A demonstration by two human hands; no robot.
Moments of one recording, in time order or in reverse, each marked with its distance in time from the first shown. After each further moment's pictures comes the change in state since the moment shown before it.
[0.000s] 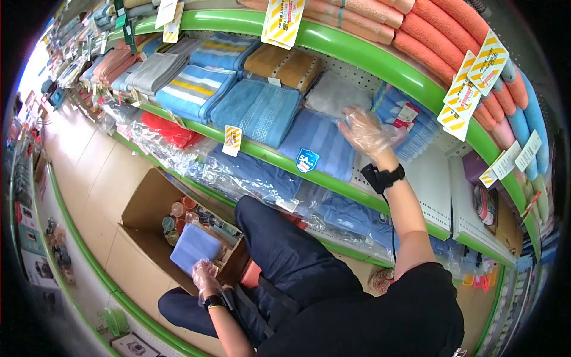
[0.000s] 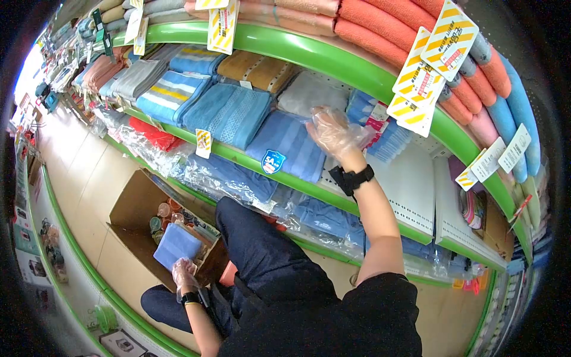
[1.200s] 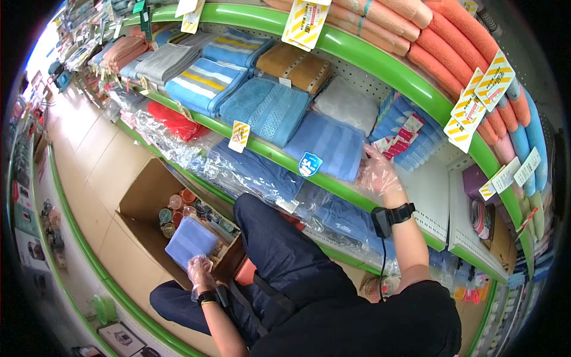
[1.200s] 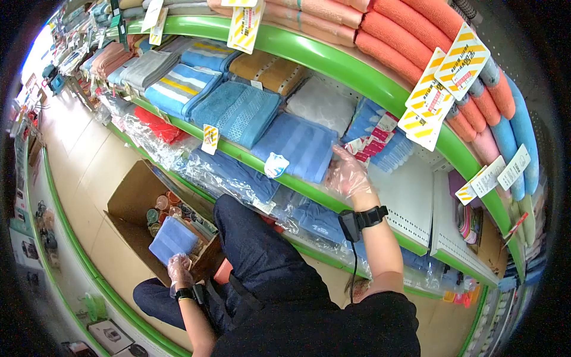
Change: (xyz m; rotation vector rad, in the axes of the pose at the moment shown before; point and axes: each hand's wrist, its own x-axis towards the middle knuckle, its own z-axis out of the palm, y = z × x) left_hand -0.001 -0.007 -0.003 -0.044 0.062 0.037; right_hand -0.058 0.002 -0.006 2.223 -0.386 1.326
